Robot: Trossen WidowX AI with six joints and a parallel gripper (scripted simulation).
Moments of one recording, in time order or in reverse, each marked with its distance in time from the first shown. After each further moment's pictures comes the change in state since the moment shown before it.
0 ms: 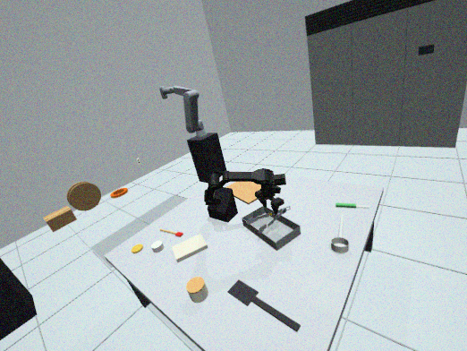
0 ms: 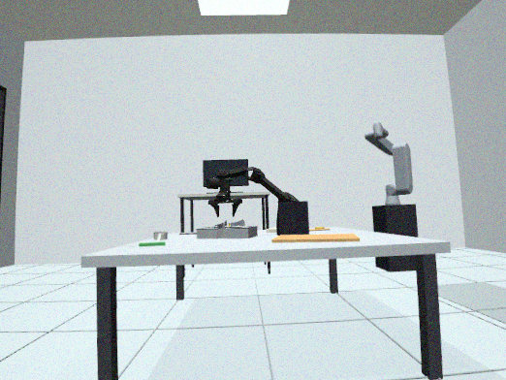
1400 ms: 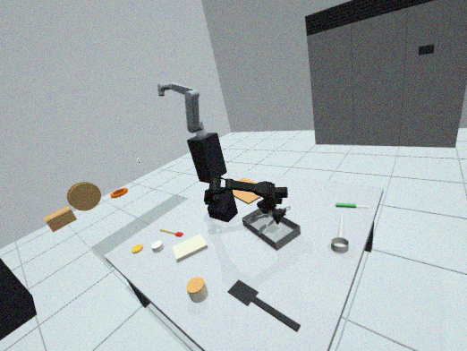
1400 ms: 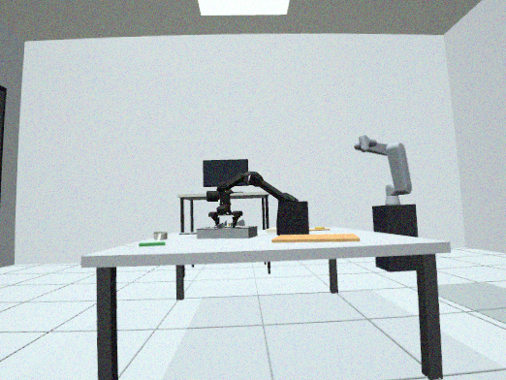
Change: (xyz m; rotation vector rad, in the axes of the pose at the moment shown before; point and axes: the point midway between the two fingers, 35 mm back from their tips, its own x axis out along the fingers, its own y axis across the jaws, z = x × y) arm 0.070 0.000 -0.001 0.000 0.002 -0.002
